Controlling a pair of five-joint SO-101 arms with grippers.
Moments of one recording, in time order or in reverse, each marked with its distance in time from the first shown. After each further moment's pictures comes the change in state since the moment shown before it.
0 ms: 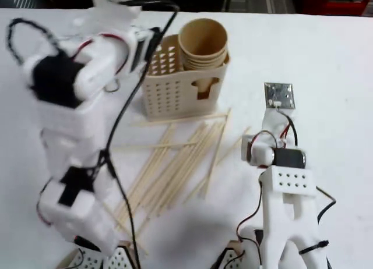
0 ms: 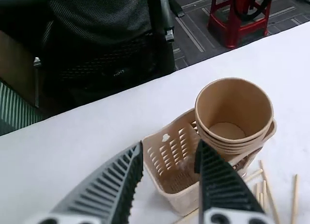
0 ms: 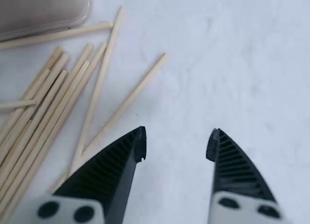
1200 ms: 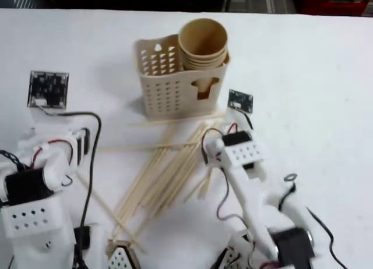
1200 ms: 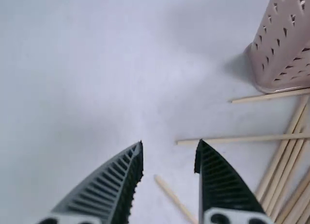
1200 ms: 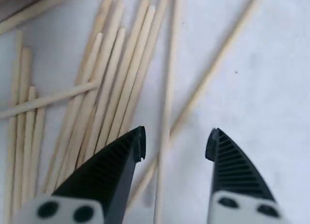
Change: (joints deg) left arm -27.8 -69.6 113.2 -25.9 -4.8; right arm -21.0 26.0 -5.5 -3.9 -34.2
